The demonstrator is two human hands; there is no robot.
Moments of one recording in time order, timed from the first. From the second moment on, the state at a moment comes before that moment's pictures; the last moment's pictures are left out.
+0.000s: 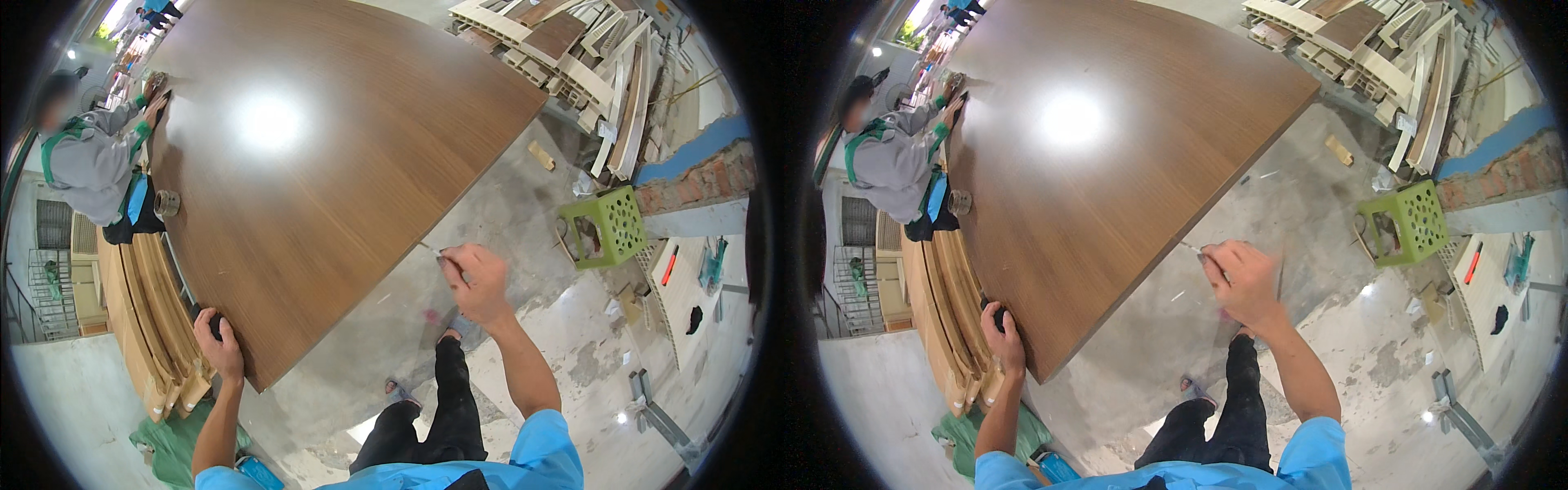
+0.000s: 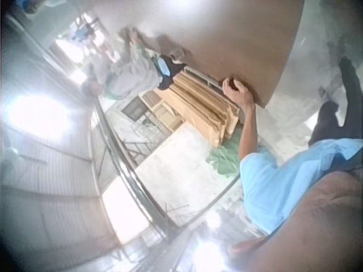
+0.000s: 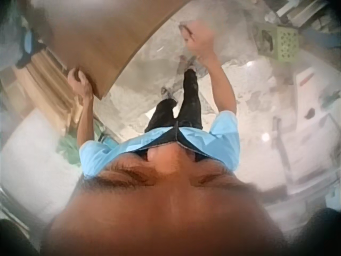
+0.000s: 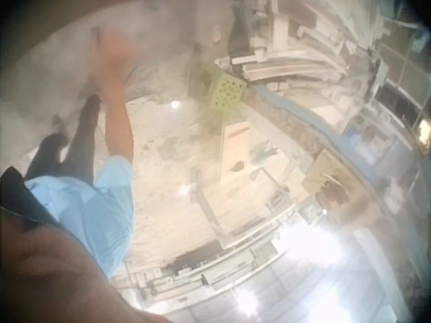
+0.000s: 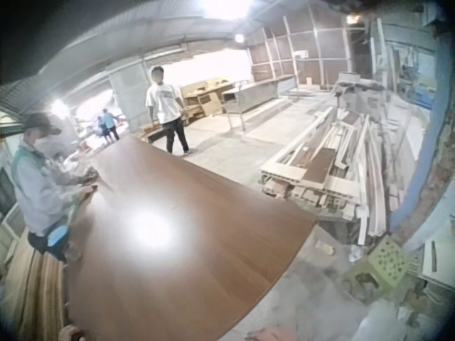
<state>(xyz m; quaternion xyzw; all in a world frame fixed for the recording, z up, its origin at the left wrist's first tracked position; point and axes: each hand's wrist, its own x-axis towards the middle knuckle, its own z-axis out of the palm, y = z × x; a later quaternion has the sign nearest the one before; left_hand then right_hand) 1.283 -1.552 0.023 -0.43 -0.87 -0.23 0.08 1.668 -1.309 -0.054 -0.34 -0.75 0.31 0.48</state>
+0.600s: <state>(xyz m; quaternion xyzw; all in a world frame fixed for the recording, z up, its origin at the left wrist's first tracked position) 1.270 -1.562 0.016 -0.37 -0.91 -0.18 0.07 1.749 -1.141 -0.070 -0.55 -0.54 0.31 0.56</state>
